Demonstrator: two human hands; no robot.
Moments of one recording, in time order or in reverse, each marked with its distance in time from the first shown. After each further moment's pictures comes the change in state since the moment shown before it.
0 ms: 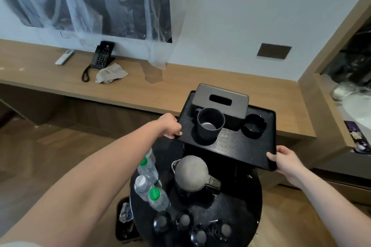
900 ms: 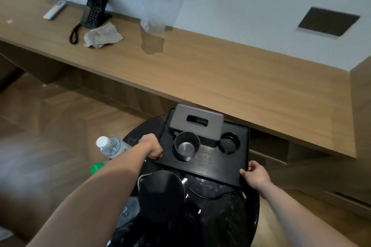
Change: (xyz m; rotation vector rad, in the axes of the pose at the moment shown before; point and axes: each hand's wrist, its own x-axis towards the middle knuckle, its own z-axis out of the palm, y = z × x) left_hand 0.133 -0.083 0.118 0.075 0.033 -0.481; right_hand 0.178 0.062 0.081 -0.571 -0.207 0.057
